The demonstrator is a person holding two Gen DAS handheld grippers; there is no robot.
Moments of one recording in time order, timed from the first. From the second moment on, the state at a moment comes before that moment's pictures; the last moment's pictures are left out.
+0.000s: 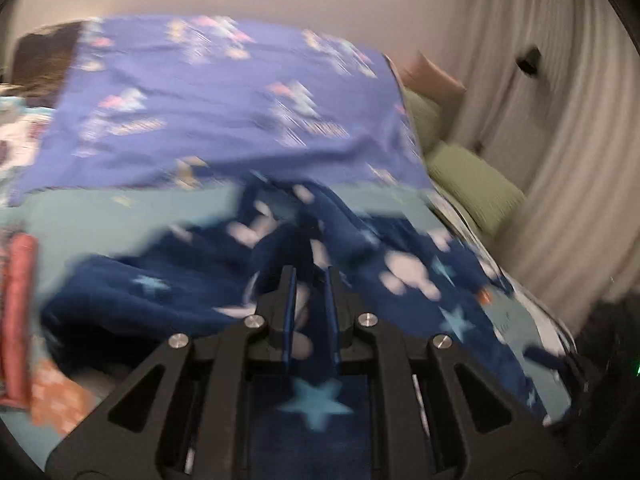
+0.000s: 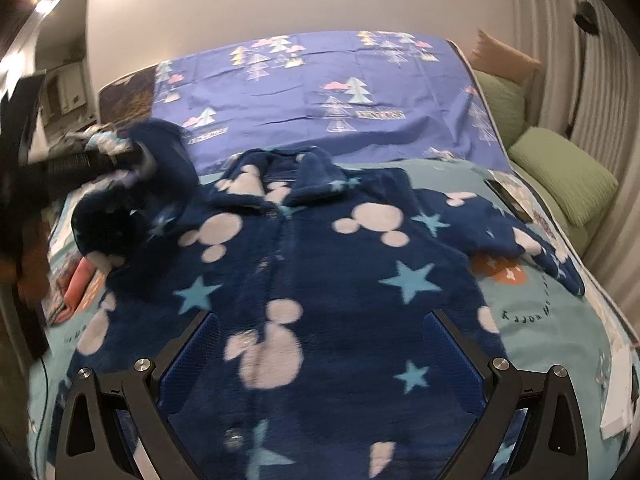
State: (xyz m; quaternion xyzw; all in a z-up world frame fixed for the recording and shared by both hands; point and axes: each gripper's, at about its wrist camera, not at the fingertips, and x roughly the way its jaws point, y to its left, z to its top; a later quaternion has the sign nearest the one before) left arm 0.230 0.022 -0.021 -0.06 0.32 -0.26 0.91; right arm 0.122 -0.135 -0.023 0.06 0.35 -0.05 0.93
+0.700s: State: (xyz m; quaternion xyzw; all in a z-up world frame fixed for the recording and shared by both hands) left arm 0.217 0.113 -0.071 -0.14 0.42 -0.20 0.88; right arm 0.263 -0.124 -0.078 0.36 0.47 0.22 0.77
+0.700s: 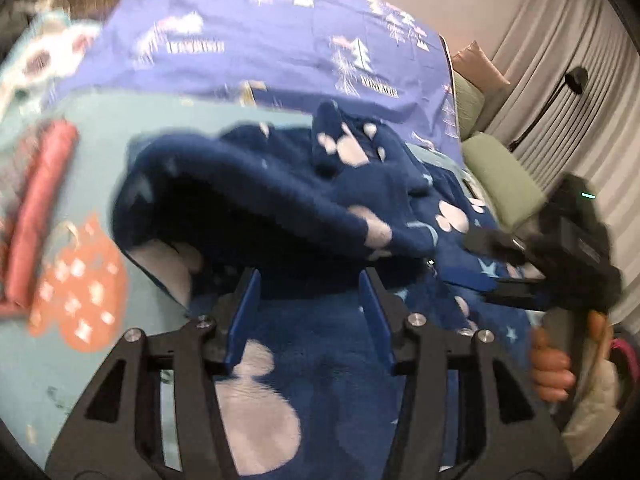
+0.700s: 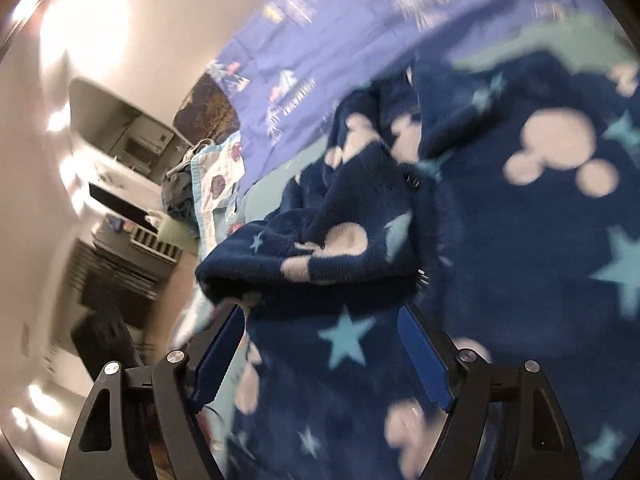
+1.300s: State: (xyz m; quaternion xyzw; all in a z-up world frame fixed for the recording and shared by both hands) left arm 0.239 0.126 -0.101 -0.16 0.43 -0.12 0.88; right arm 0.285 -0.152 -0.026 0.31 0.36 0.12 0.87
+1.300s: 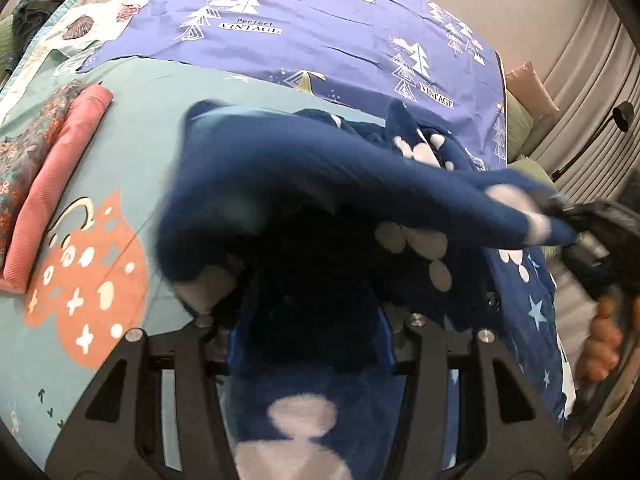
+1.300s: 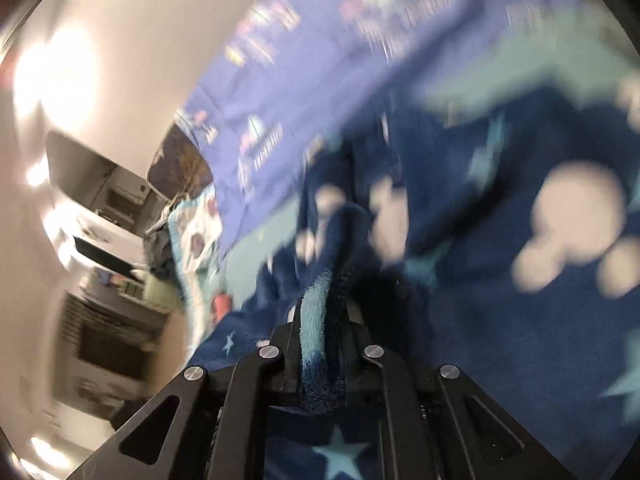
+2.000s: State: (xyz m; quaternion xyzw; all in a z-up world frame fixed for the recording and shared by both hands) left arm 0.202 0.143 -0.069 -0.17 0.42 -0.19 0.87; right arm 0.234 -0.248 -0.079 0.26 0.41 0.02 0.87
